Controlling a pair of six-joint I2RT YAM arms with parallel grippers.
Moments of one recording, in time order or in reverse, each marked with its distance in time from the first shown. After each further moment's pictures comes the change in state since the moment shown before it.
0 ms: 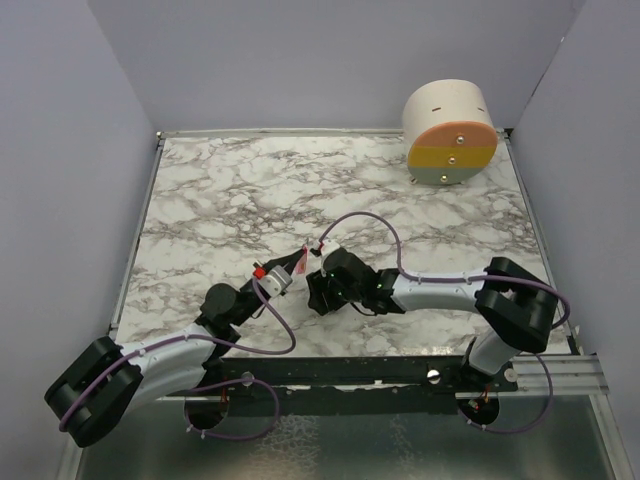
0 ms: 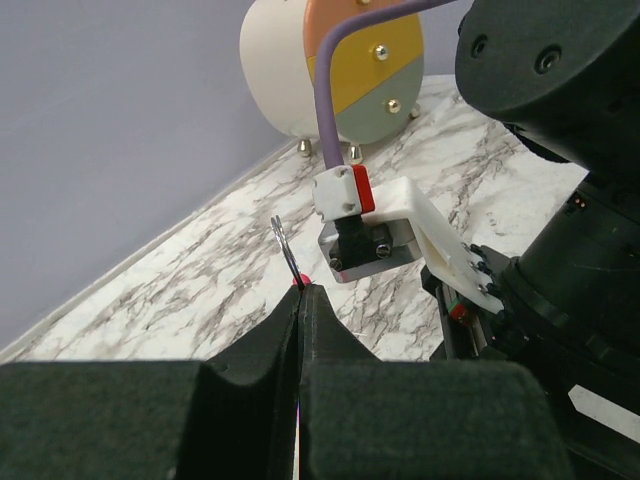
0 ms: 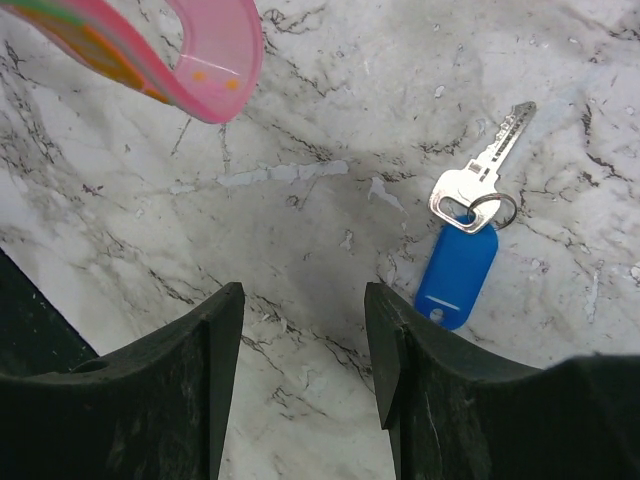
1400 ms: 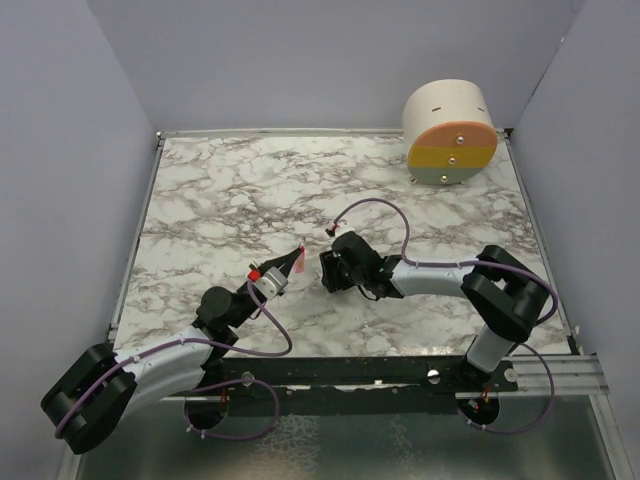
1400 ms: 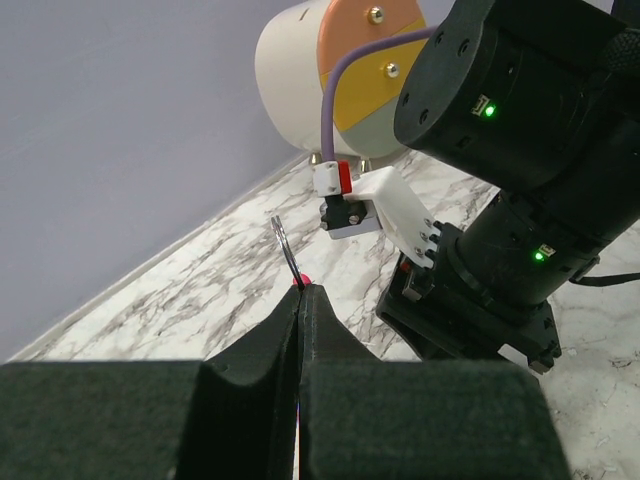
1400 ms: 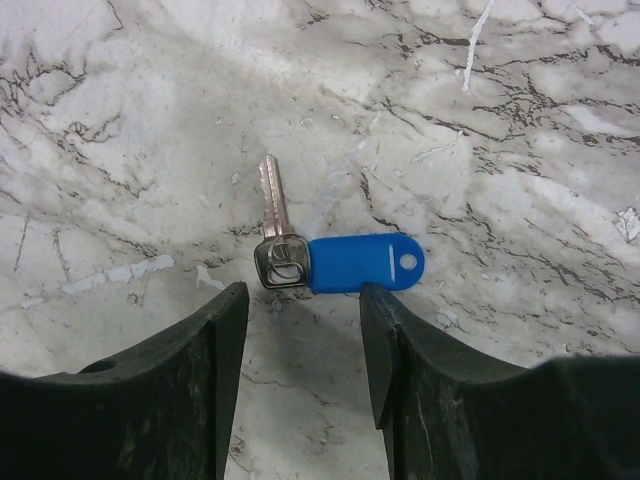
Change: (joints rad) left arm 0.000 -0.055 -0.015 -0.002 -0.015 0.000; right arm -0.131 0.084 0.021 0.037 0.080 -0.012
